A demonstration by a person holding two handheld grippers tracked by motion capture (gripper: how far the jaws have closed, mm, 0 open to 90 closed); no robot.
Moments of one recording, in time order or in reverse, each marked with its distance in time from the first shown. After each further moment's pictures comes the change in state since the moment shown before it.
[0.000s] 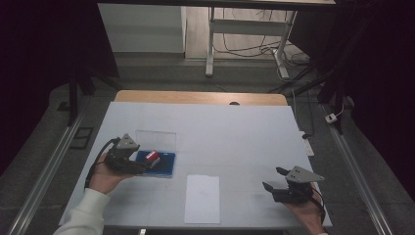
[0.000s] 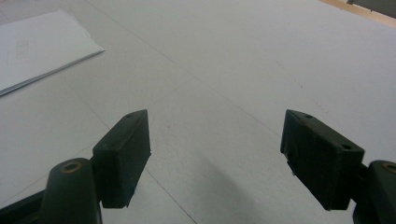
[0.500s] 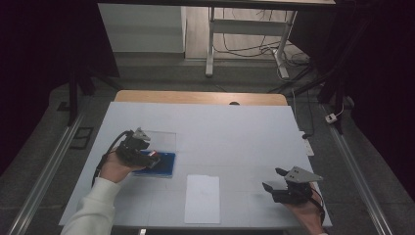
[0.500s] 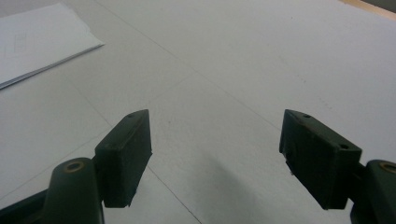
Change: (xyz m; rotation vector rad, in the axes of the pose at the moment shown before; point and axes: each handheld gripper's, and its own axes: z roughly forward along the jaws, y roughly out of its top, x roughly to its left) left arm 0.003 0.025 0.023 0.121 -0.023 0.002; right arm 0.000 -0.001 0.002 0.017 0.004 -0.001
